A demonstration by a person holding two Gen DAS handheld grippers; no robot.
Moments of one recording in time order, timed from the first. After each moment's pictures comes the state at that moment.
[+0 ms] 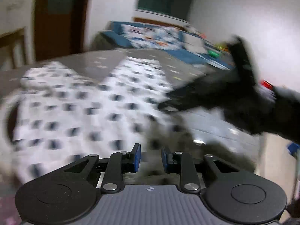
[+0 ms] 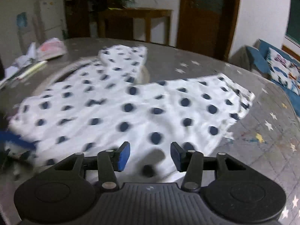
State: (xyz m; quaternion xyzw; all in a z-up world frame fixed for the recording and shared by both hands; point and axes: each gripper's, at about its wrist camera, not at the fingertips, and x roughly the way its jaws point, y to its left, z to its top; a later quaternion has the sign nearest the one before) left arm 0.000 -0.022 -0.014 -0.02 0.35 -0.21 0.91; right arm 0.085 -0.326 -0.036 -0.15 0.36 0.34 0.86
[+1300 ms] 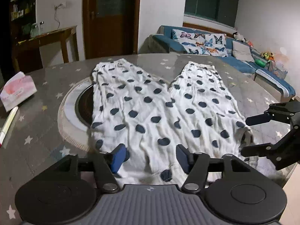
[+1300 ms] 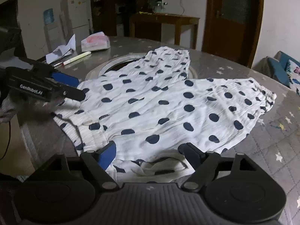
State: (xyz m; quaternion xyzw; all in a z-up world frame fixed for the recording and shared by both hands) left arm -0.028 0.031 -0.004 0.00 0.35 -0.08 0.93; right arm -0.006 -0.321 -0.033 -0.15 0.34 0.39 0.84
